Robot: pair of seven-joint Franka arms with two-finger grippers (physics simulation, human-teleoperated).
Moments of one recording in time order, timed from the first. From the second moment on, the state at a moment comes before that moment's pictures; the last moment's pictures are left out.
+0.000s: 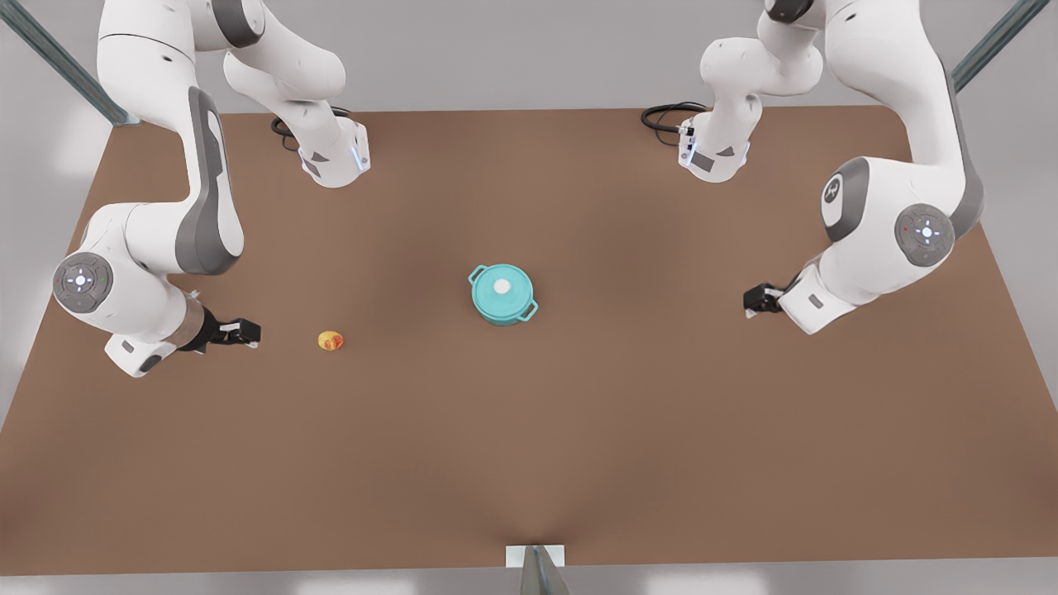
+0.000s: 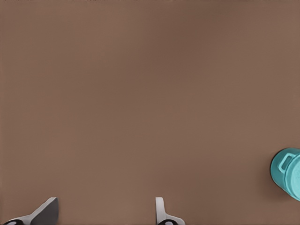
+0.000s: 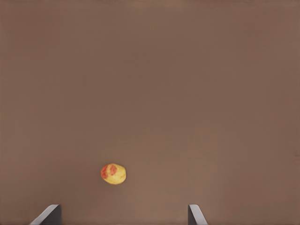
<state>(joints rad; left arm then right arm) -0.14 0.22 0.00 -1.55 -0.08 1.70 0.01 -0.08 0.28 0.10 -1.58 -0.05 1.77 -0.08</state>
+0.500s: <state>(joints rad) -0.62 0.55 -0.24 -1.34 0.05 1.80 -0.36 0.16 0.30 0.19 -1.64 -0.11 1.83 -0.17</state>
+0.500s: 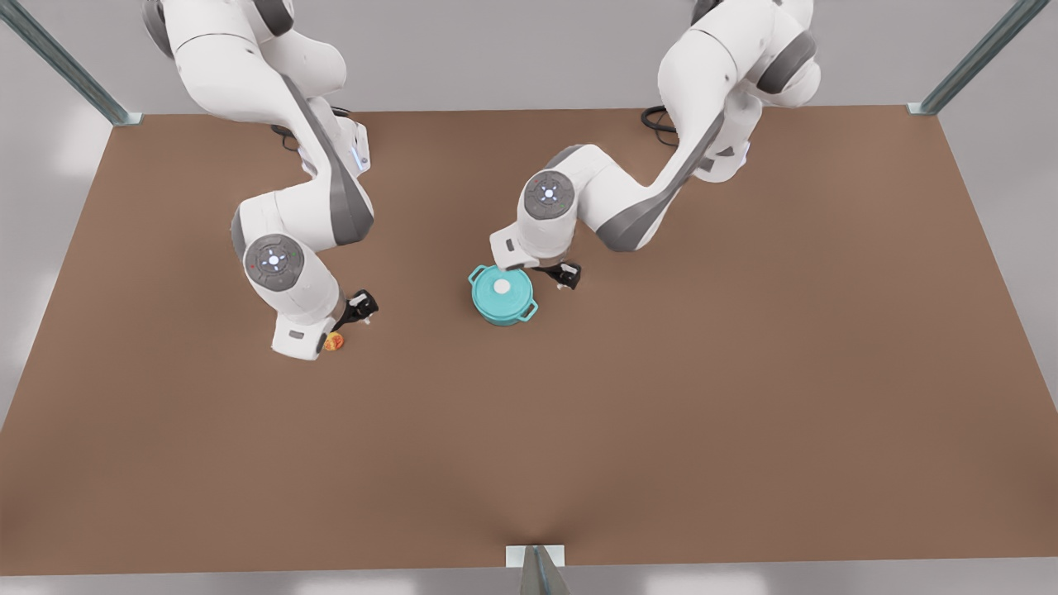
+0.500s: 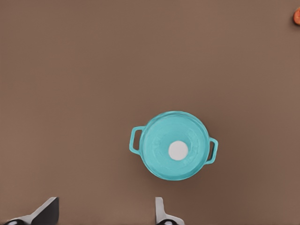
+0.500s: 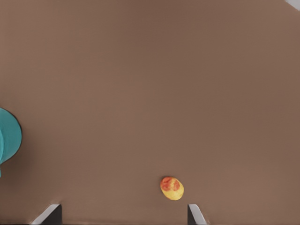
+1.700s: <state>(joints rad) -0.79 0.76 -0.23 -1.49 0.28 2.28 -1.26 -0.01 0.36 0.18 -2.24 -0.11 2.60 -0.81</state>
